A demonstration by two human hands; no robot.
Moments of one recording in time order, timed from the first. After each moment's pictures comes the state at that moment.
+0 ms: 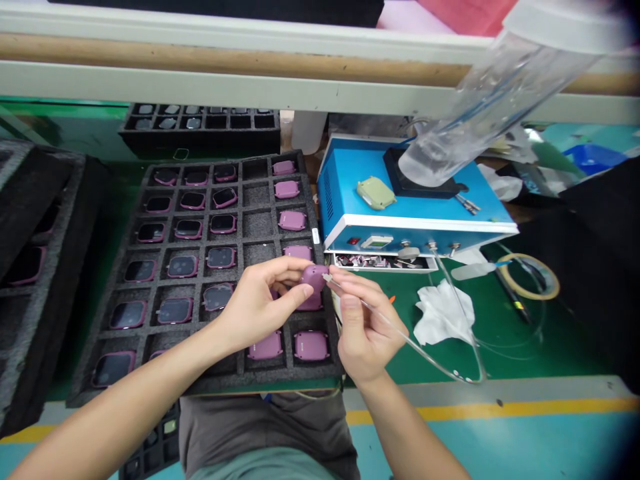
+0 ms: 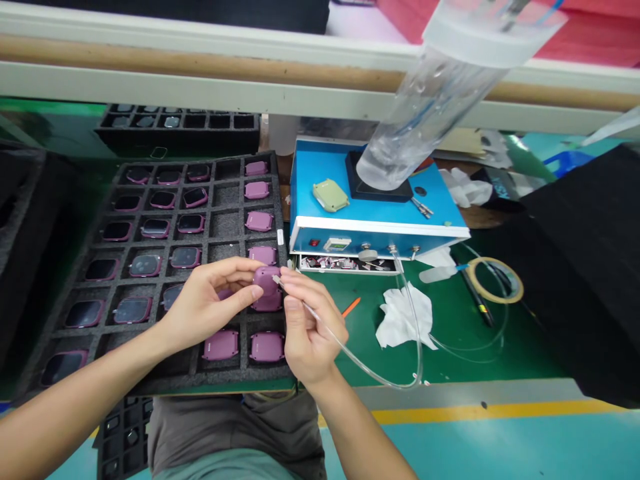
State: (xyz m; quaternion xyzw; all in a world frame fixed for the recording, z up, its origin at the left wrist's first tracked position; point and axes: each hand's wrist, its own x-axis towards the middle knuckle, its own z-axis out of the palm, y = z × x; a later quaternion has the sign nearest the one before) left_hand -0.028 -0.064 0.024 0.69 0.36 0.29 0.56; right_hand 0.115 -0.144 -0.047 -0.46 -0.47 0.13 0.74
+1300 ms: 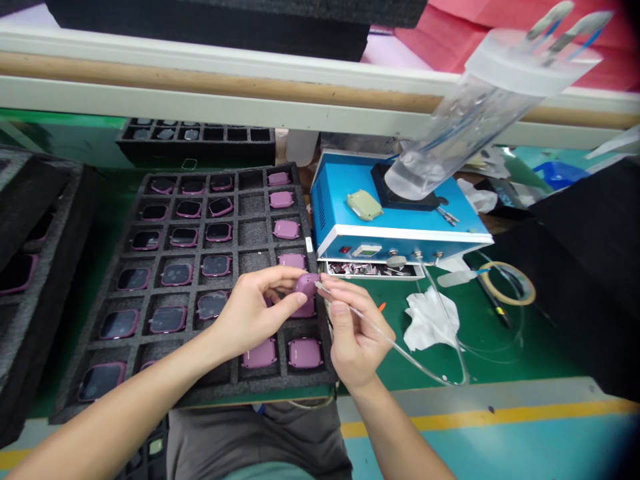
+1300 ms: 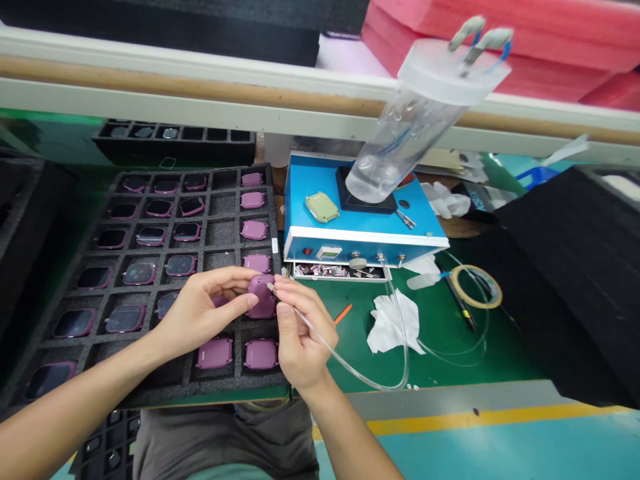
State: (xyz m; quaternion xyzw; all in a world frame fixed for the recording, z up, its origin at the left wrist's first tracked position) left_hand -0.028 -0.062 0.027 0.71 0.37 0.29 0.53; right_hand 0.116 -0.143 -0.049 -0.46 -0.48 0.15 0.73
